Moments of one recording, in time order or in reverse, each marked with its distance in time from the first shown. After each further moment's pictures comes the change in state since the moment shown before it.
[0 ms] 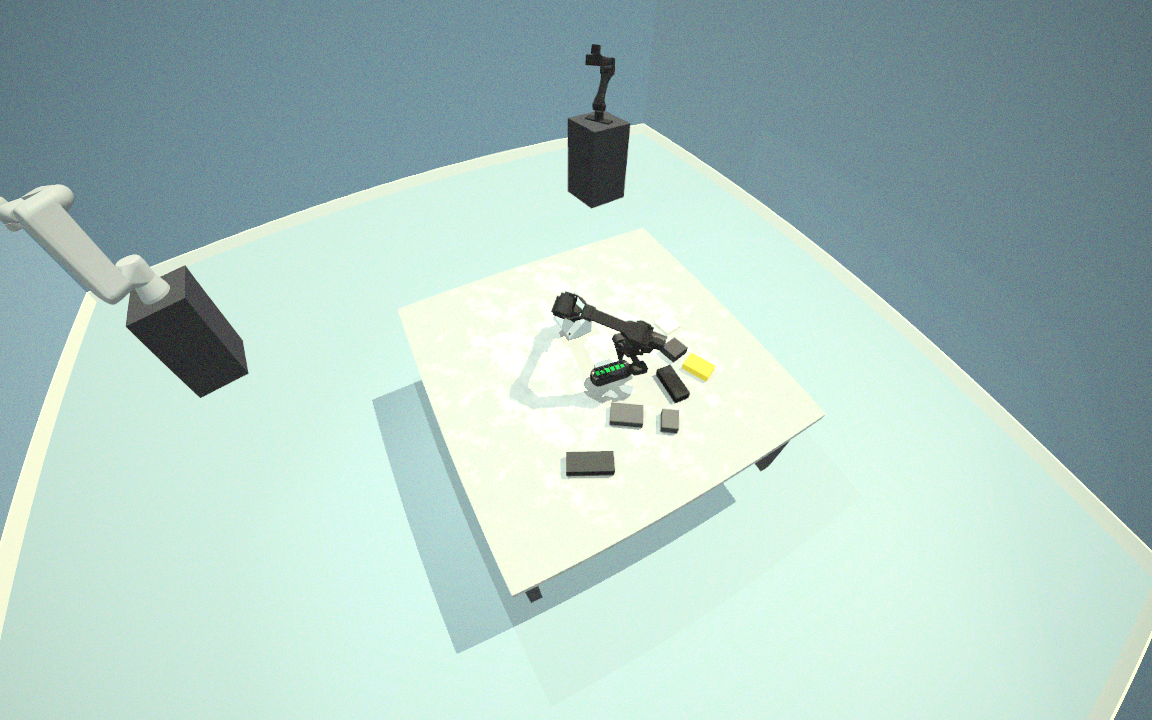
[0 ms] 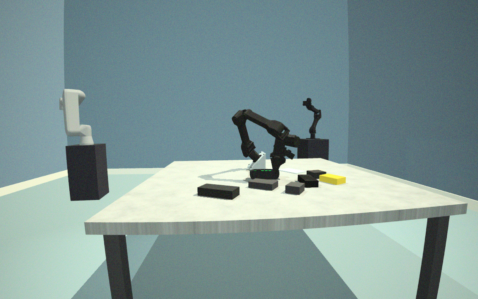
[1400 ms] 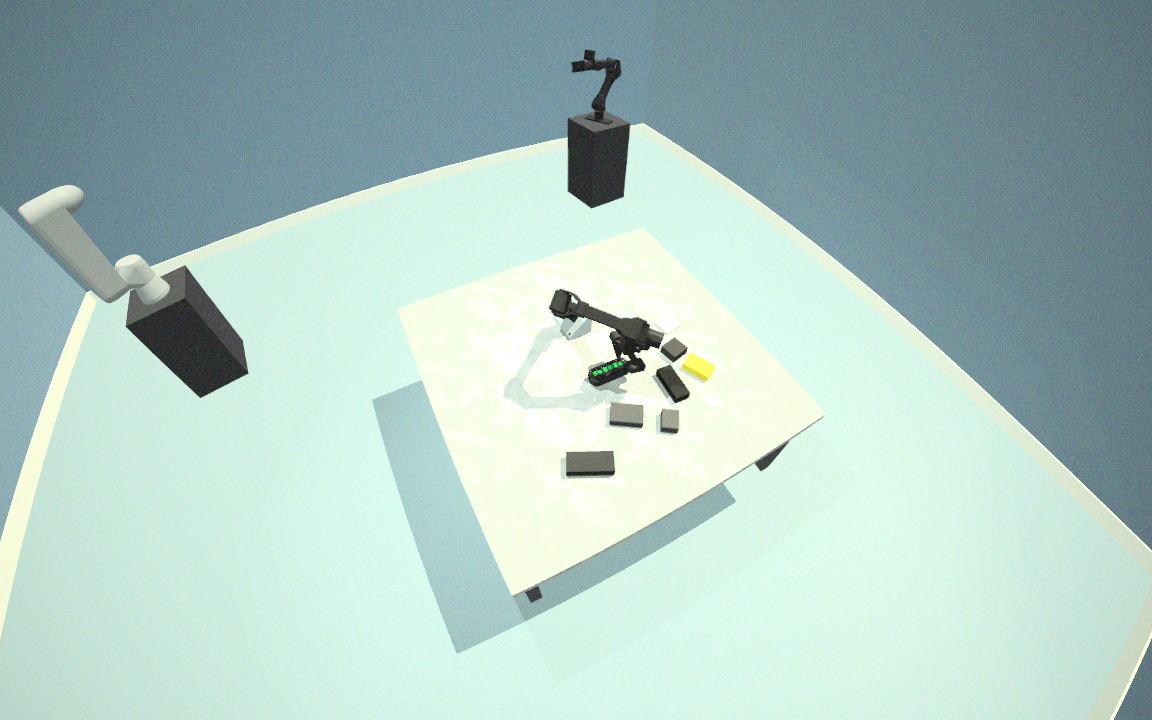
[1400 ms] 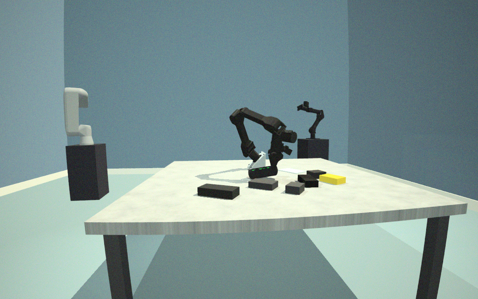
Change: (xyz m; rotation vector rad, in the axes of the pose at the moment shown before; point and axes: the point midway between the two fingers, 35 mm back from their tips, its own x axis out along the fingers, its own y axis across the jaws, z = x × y) arm -0.018 0.000 -0.014 0.003 -0.040 0.005
